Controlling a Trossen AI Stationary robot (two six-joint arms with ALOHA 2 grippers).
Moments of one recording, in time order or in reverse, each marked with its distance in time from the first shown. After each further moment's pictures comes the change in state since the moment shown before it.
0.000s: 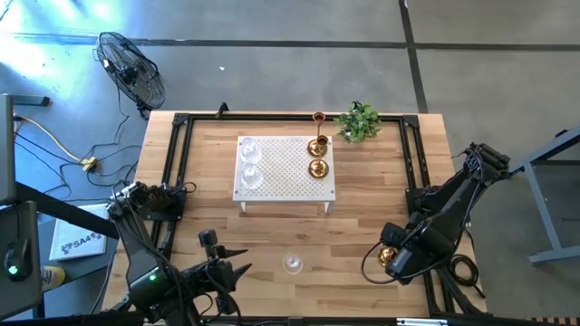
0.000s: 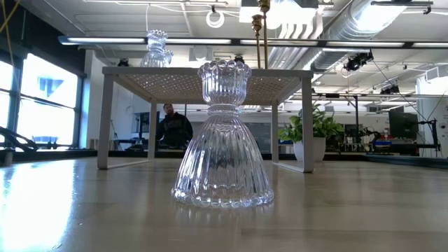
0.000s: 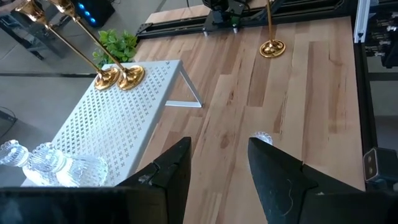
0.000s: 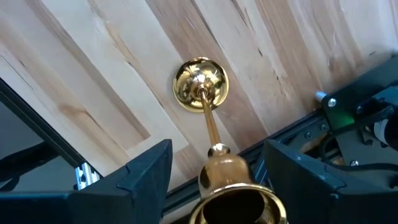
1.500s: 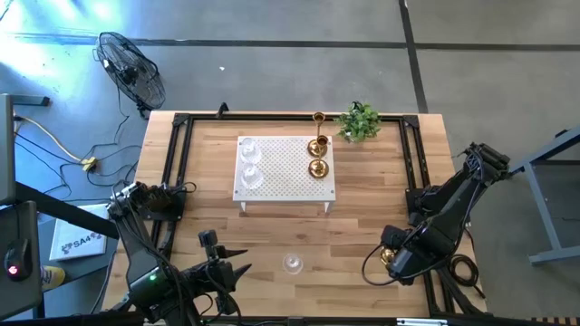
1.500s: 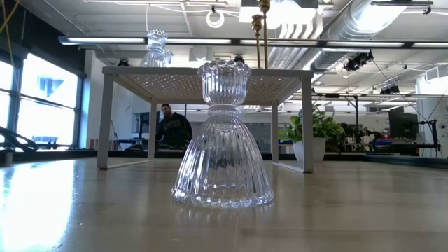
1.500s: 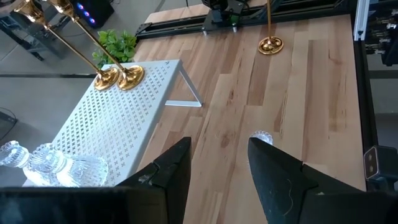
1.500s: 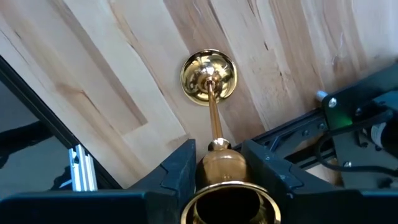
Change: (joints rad) left arm 0.000 0.000 0.000 0.000 0.002 0.008; right arm 0.001 0.000 0.001 -0.003 -0.040 -0.075
